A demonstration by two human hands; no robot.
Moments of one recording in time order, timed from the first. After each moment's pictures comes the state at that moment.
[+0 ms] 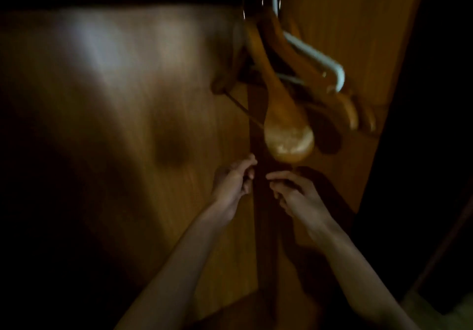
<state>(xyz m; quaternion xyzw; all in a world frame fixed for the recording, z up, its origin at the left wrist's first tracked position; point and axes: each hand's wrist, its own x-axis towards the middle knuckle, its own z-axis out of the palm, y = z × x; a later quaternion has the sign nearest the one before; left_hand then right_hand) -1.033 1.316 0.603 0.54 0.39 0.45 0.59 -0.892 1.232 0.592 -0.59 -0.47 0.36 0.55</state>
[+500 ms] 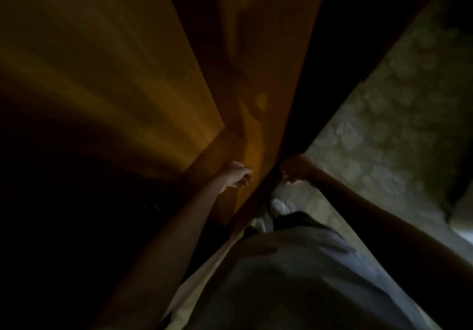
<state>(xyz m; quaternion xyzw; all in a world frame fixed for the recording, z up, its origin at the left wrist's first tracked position) -1.089 1.222 0.238 0.59 0.51 -0.21 0.59 -0.916 1.079 0.236 -0.78 -0.16 0.56 0.24</state>
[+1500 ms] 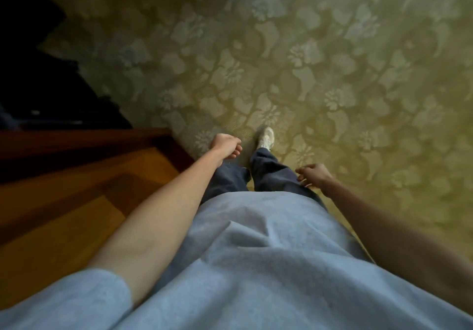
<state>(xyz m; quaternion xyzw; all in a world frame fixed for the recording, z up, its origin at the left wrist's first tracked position) -1.001 0.858 0.116 0.76 0.17 -0.54 0.33 -1.219 0.671 0.121 -0.57 0.58 0.35 0.47</state>
